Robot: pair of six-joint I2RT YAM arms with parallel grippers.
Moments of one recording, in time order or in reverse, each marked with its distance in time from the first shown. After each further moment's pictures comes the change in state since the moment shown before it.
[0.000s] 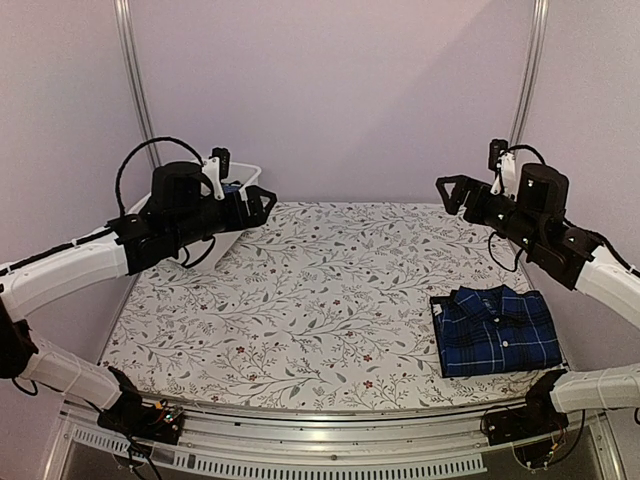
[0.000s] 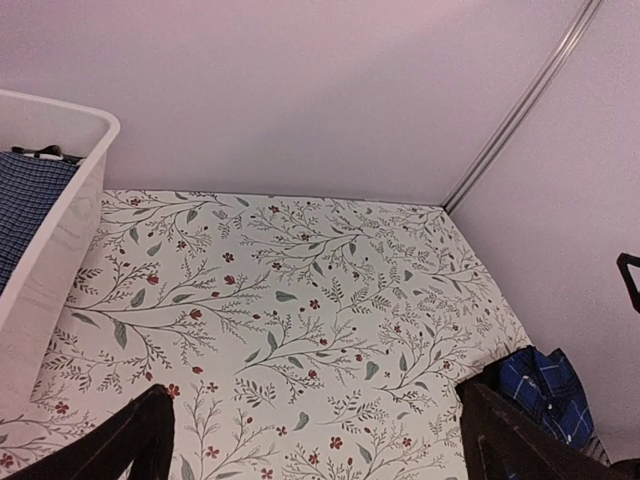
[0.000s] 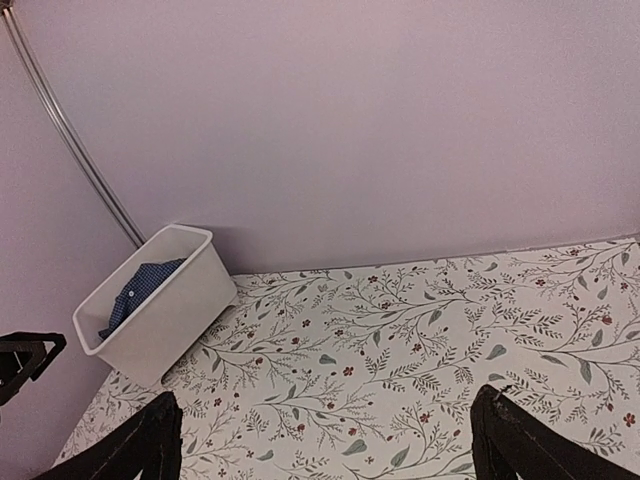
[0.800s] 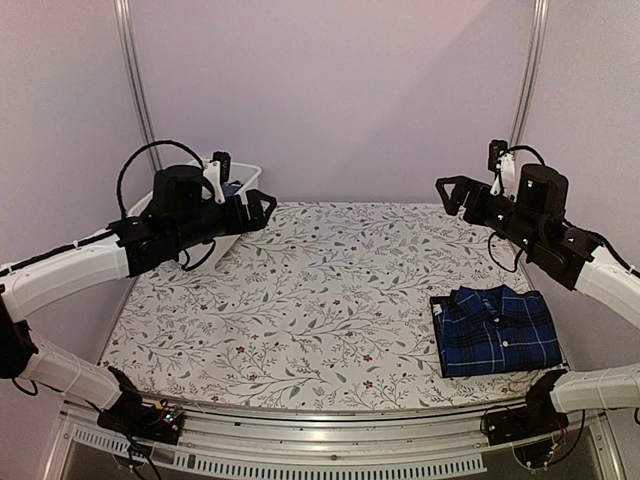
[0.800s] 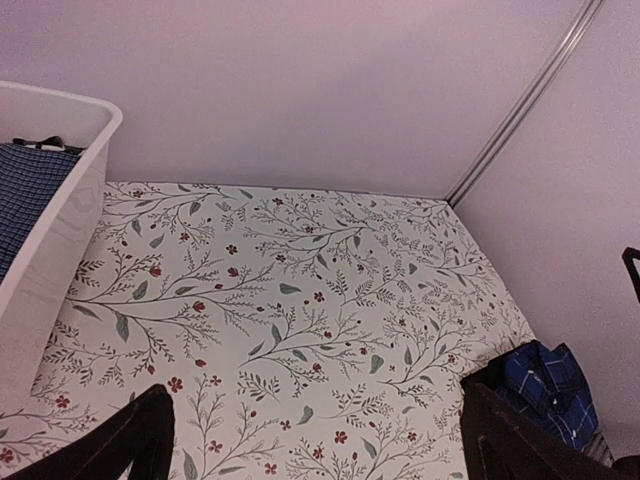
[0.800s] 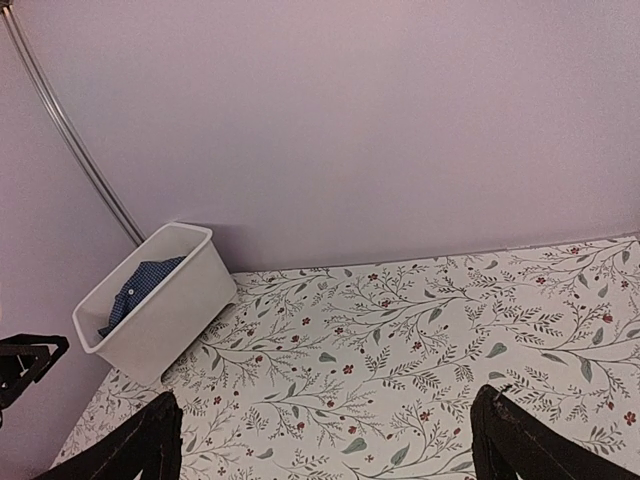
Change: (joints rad) left arm 0.000 -0.001 -0.021 0.005 0.000 0.000; right arm 0.000 -0.001 -0.006 0.000 -0.002 0.000
